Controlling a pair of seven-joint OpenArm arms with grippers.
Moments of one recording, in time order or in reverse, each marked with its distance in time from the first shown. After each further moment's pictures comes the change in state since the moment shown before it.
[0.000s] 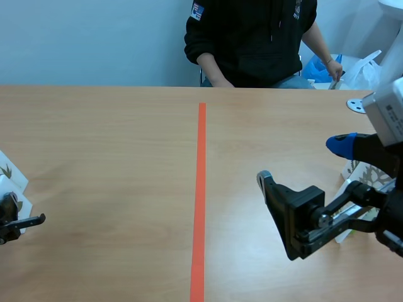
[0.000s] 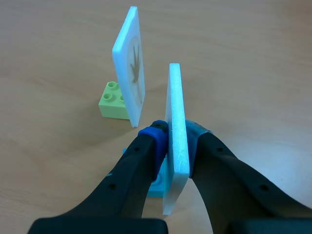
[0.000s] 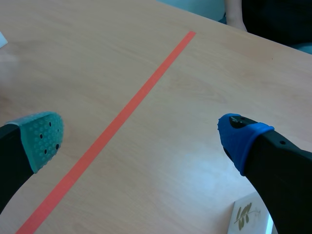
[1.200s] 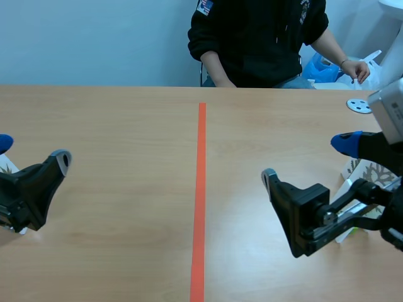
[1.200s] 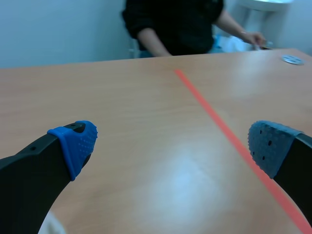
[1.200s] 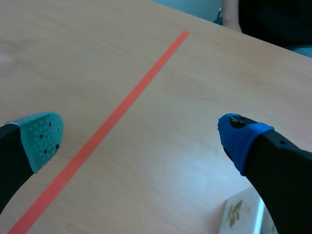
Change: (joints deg) left arm 21.0 -8.6 0.1 40.3 -4.1 -23.1 8.5; right arm 0.0 0.0 1.7 0.0 0.0 0.0 0.1
